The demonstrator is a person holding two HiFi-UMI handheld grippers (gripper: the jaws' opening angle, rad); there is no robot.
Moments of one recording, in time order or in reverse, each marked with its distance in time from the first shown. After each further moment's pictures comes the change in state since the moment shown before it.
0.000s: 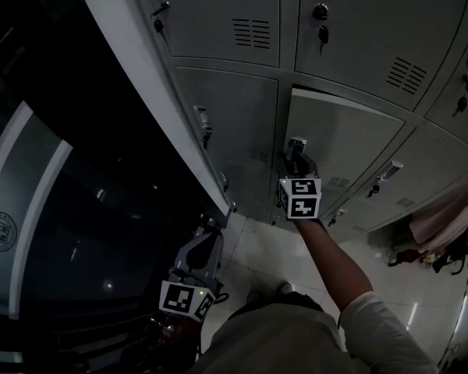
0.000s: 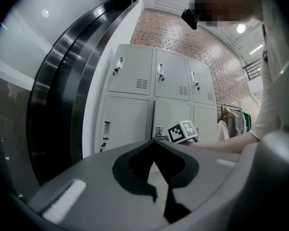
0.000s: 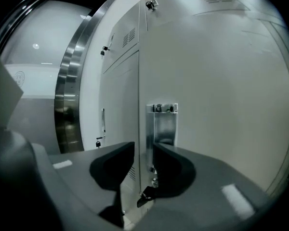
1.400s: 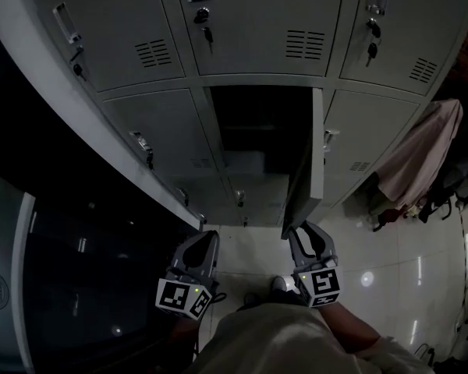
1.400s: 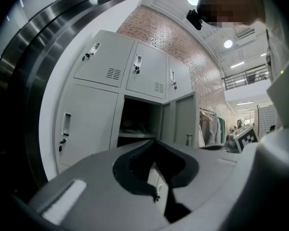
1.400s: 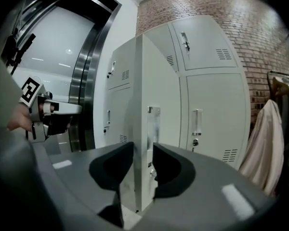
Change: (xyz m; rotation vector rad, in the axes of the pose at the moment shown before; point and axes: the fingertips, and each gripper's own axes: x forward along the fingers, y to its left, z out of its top) left arm 0.046 -0.099 0.003 -0.063 0.032 -0.259; right arm -0.290 -0.029 -0.010 -0.051 -0.159 -0.137
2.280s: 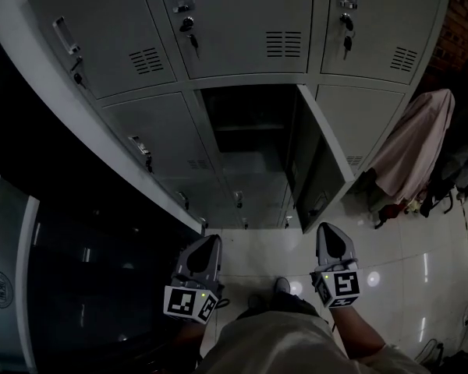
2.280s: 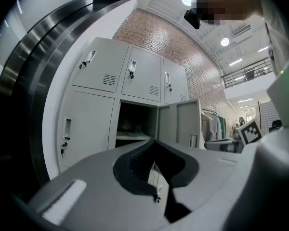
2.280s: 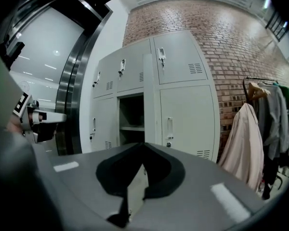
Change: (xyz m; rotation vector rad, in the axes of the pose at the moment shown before) left arm -0.015 -0.034 0.017 0.040 -0.024 0.020; right arm -0.070 -0.051 0.037 0.066 -0.076 -0.163
